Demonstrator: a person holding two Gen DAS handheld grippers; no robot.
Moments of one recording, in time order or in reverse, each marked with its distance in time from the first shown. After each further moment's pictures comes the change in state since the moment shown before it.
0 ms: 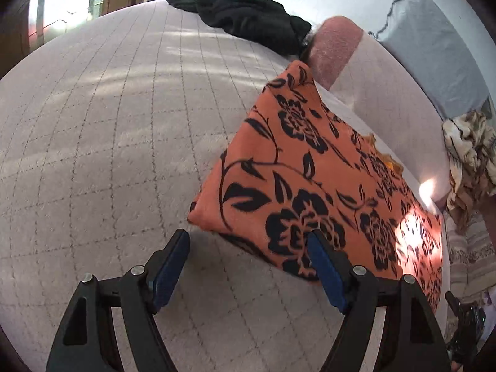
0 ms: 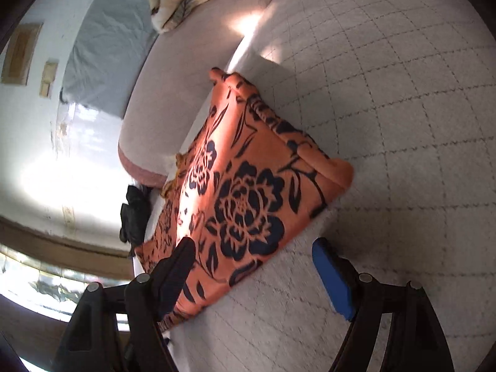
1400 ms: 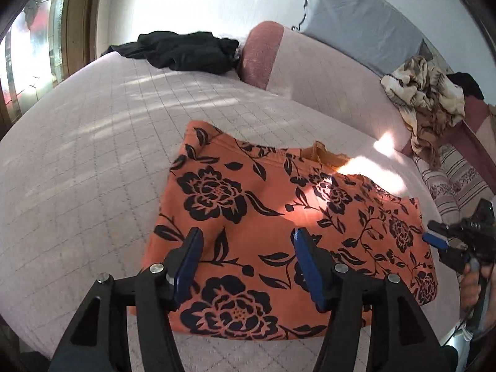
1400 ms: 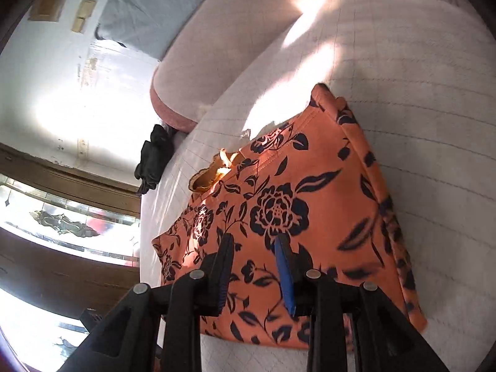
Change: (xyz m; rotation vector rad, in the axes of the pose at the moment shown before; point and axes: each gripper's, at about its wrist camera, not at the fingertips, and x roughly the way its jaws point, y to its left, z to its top) left arm -0.075 -0.027 -0.049 0.316 -0.014 -0.070; right arm -0.039 0.045 0.015 -0.251 0.285 0.026
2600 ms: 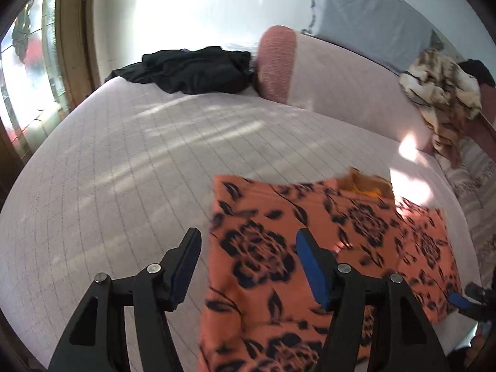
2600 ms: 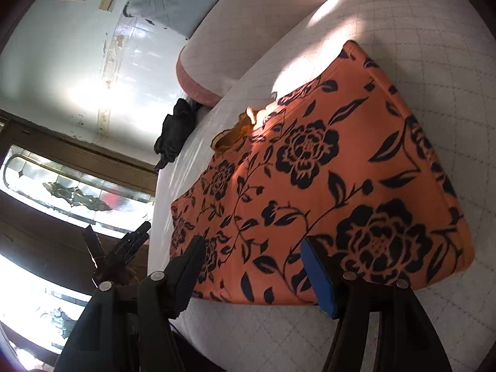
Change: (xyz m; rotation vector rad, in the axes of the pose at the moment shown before) left arm -0.012 0.019 0.042 0.107 -0.025 0.065; right arm -0.001 0.013 -0.084 -0.102 0.013 0.094
